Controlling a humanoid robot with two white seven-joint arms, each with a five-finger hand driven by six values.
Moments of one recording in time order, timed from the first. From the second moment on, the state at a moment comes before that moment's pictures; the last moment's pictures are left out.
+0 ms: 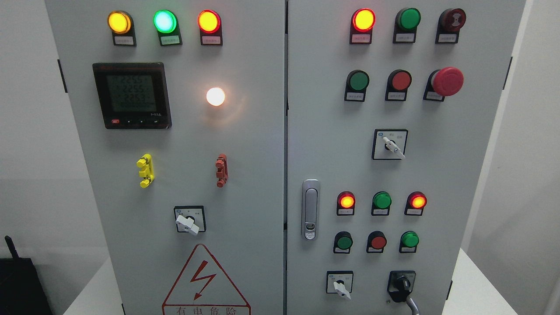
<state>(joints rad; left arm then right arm) 0.05 -0.07 -0.01 -0.11 0.03 -0.03 -0.03 0.05 0.08 0.11 -1.70 -0.06 -0.23 -0.19</state>
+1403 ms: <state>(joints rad) 0.05 -0.07 -0.01 -0.11 0.03 -0.03 -0.03 0.04 0.08 0.12 -1.70 -0.06 -0.21 -0.20</state>
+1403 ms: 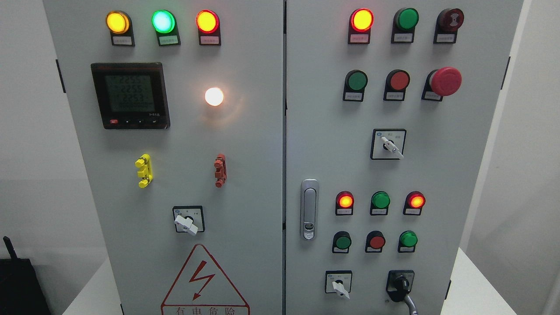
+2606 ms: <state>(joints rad) 0.05 -0.07 -0.01 -0.11 0.03 -0.03 -0.03 0.03 0.08 0.15 -1.70 -0.06 -0.20 -0.21</state>
